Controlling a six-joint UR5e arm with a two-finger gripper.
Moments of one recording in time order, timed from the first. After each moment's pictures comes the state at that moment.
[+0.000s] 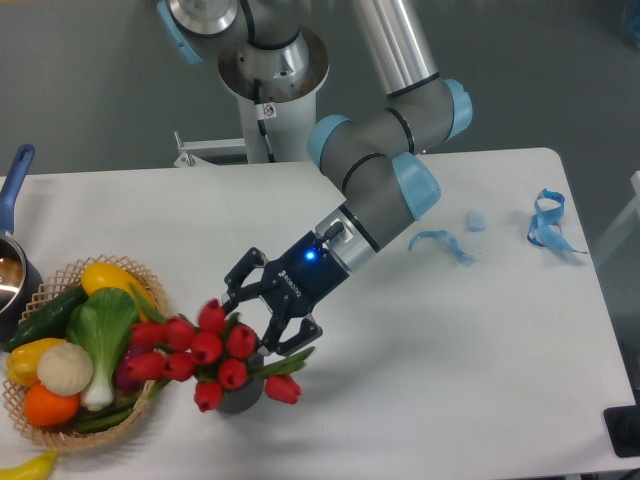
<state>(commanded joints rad) 2.56 -1.96 -1.85 -0.68 0.36 1.32</state>
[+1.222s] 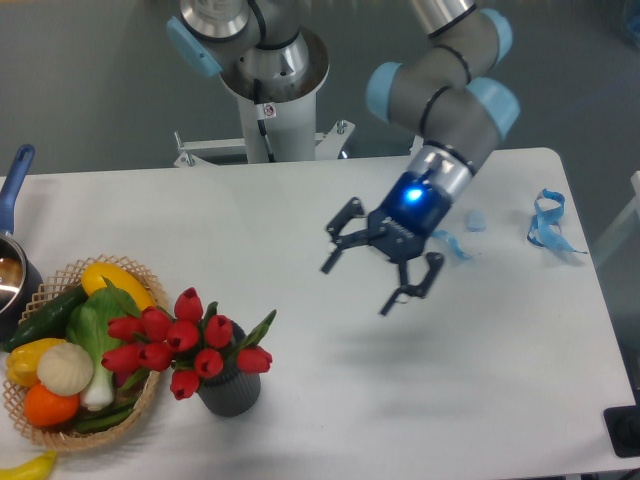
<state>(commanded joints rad) 2.87 -1.89 -1.91 -0.68 0.37 1.35</state>
